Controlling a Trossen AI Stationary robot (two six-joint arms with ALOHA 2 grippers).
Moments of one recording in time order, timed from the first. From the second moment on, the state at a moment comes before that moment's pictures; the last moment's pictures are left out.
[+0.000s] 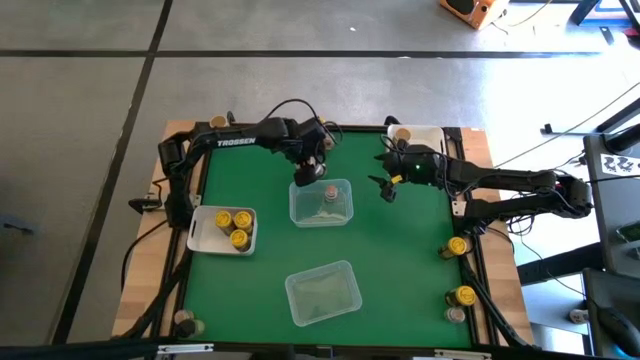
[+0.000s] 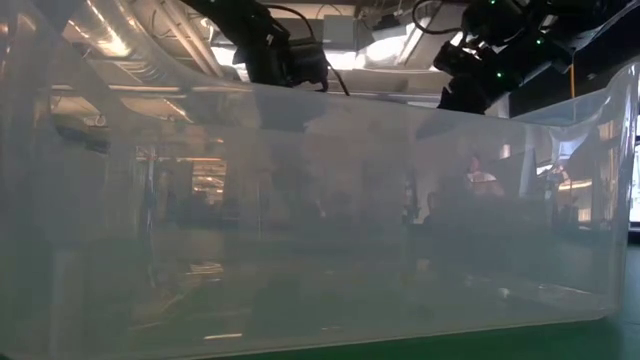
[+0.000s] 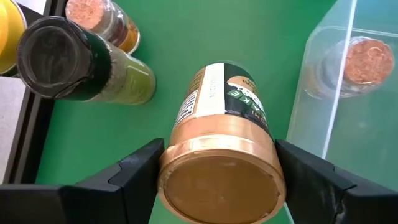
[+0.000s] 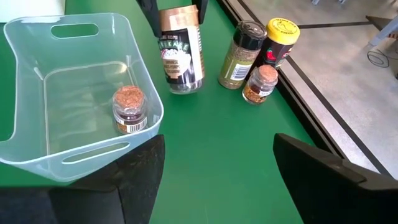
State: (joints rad) left arm 0.42 1.88 1.50 -0.82 -0.06 0.16; right arm -0.33 1.08 0.62 -0.07 0.10 -0.16
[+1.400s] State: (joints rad) left arm 0.42 1.33 0.90 -0.30 -0.04 0.08; right arm -0.33 1.13 0.63 0.06 0.01 -0.10
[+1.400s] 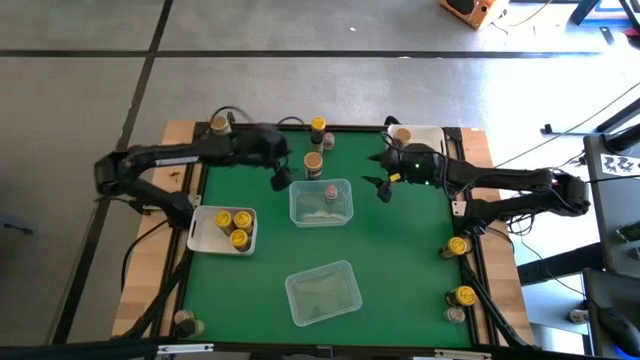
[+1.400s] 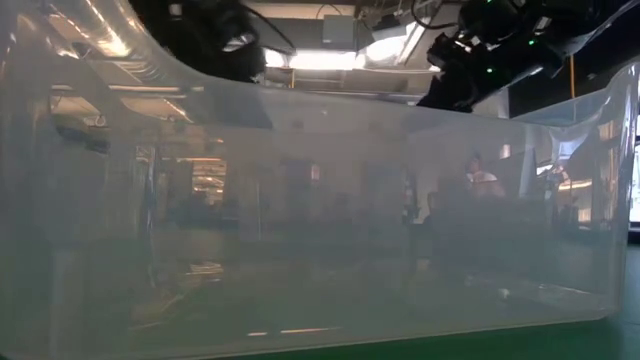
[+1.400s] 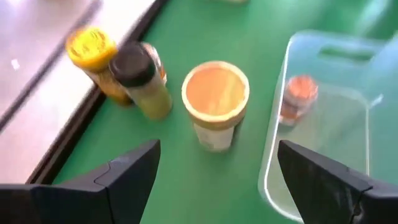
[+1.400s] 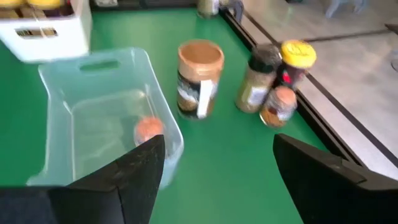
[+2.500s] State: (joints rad) left arm 0.40 1.11 0.55 0.16 -0.03 0.03; right arm -0.33 1.82 1.18 0.16 -0.02 -0.11
